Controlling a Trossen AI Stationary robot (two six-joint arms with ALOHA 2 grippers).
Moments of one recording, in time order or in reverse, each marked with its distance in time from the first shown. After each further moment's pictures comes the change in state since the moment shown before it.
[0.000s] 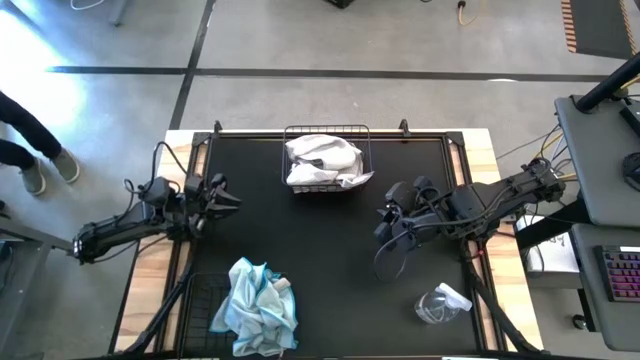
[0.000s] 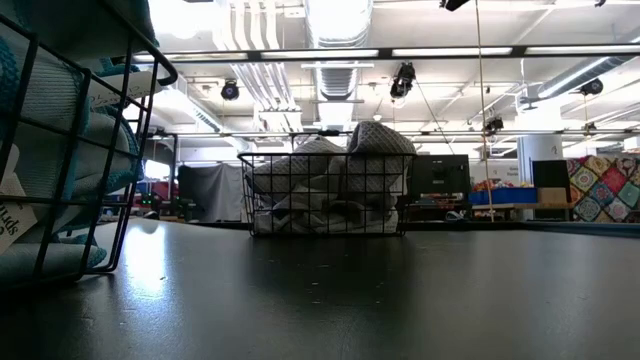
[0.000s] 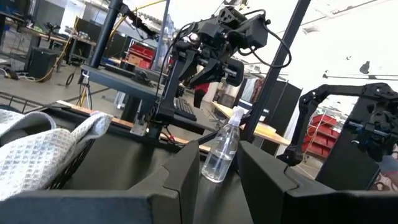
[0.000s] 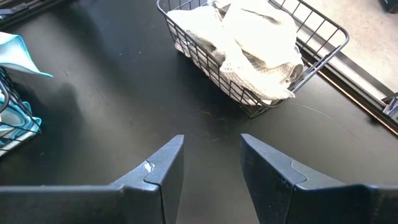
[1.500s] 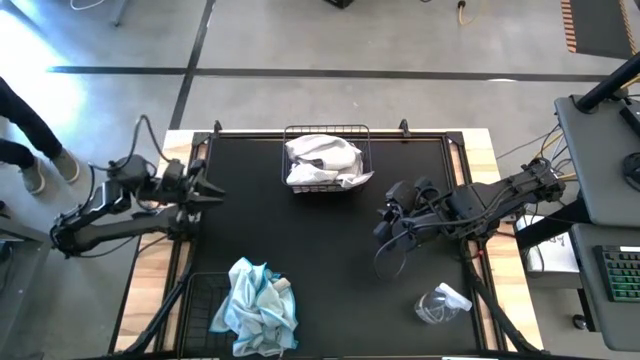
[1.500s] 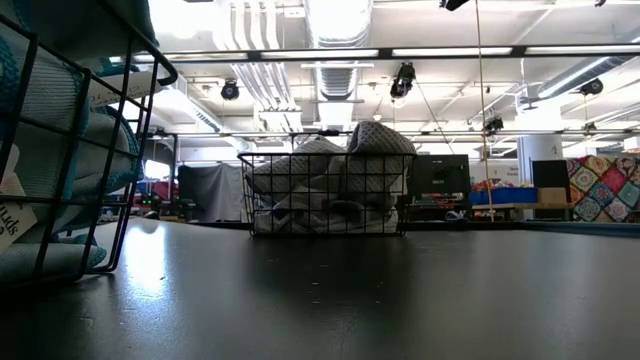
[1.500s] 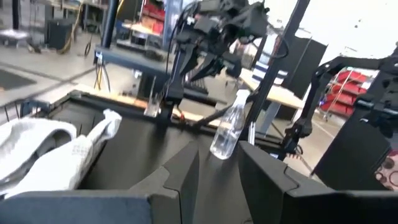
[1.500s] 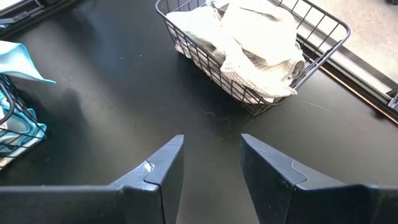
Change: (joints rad) left arm 0.000 0.253 0.525 -0.511 -0.005 0.162; right arm 0.000 0.000 0.000 0.004 0.000 0.038
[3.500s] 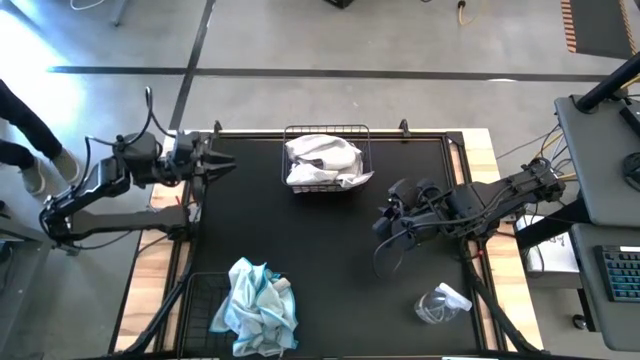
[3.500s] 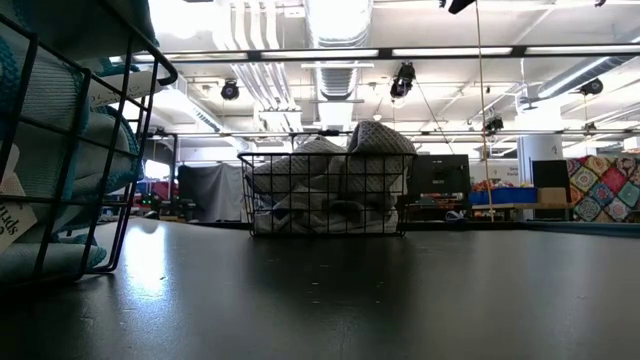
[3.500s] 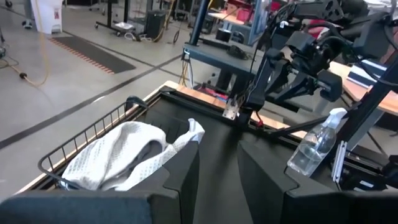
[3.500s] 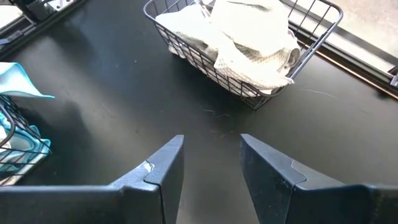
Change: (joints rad) left arm 0.000 0.326 0.318 -0.136 -0.348 0.044; right arm -0.007 0.000 0.000 -0.018 0.000 0.114
